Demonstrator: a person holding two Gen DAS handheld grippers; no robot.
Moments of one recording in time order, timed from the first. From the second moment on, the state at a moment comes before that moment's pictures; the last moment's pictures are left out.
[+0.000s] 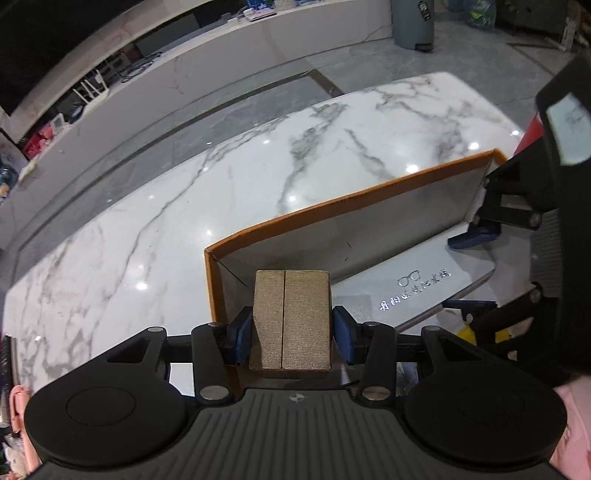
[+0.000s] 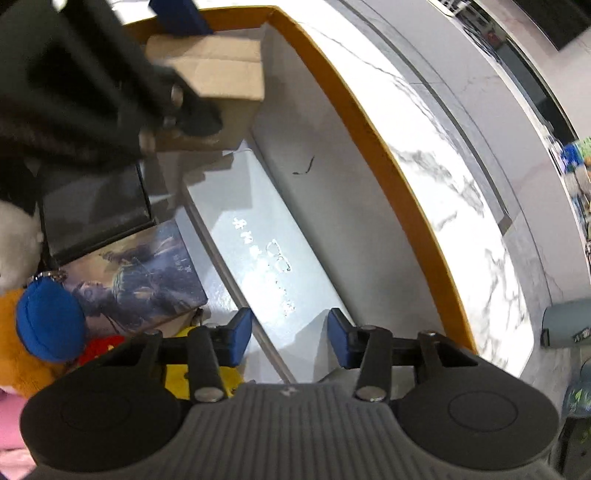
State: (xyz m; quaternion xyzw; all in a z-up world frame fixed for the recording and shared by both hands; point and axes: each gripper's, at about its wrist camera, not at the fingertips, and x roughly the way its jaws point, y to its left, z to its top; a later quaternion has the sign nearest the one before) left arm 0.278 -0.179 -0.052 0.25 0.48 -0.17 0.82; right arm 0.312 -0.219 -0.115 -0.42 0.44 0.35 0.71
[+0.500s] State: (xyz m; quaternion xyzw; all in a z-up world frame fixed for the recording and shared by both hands) left arm 0.285 -0.188 -0.065 0.20 0.51 -0.09 0.83; right arm 0.294 -0.212 -0.115 -0.38 0.44 0.33 0.74
